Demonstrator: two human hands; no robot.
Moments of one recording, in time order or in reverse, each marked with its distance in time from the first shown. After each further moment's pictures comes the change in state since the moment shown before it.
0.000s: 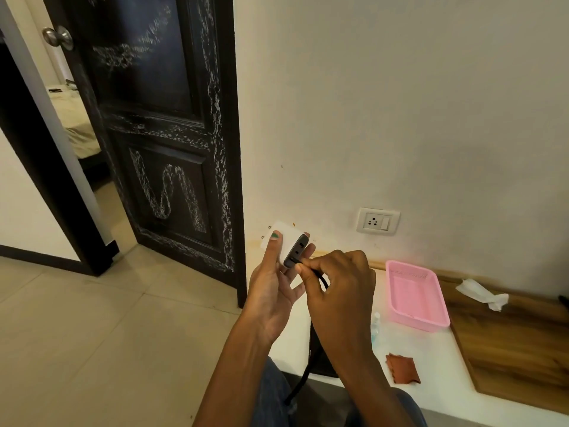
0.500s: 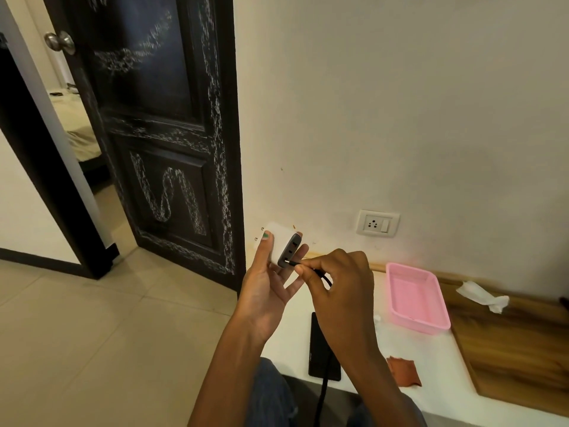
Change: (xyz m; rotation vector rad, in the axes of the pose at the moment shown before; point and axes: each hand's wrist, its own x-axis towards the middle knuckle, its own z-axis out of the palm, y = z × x) left_hand 0.003 0.007 -0.006 -0.058 -0.008 0.042; right_hand 0.005 0.005 -0.003 0.113 -0.136 0.054
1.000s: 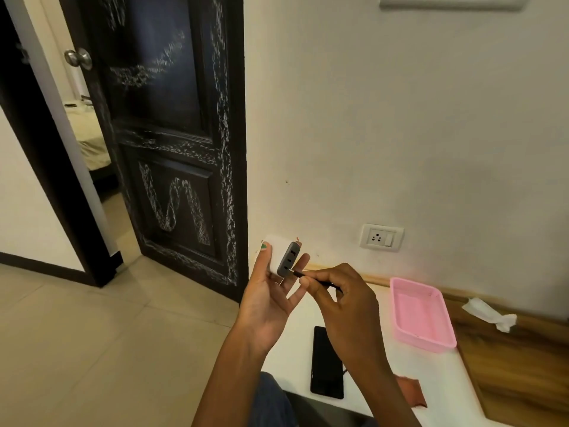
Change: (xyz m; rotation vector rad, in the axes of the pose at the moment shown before) left_hand -0.003 0.007 0.005 -0.127 0.004 0.000; right_hand 0.002 0.003 -0.004 0.259 -0.098 0.117
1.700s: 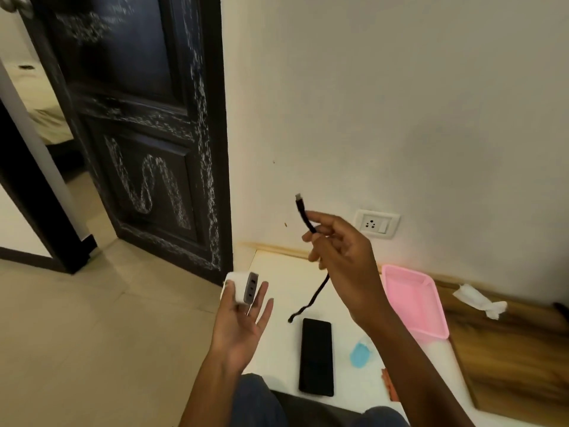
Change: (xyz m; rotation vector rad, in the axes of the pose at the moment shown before) left_hand 0.054 -0.035 -0.095 -0.228 0.332 -0.090; right_hand 0.077 0.026 0.005 0.343 -0.161 0.059
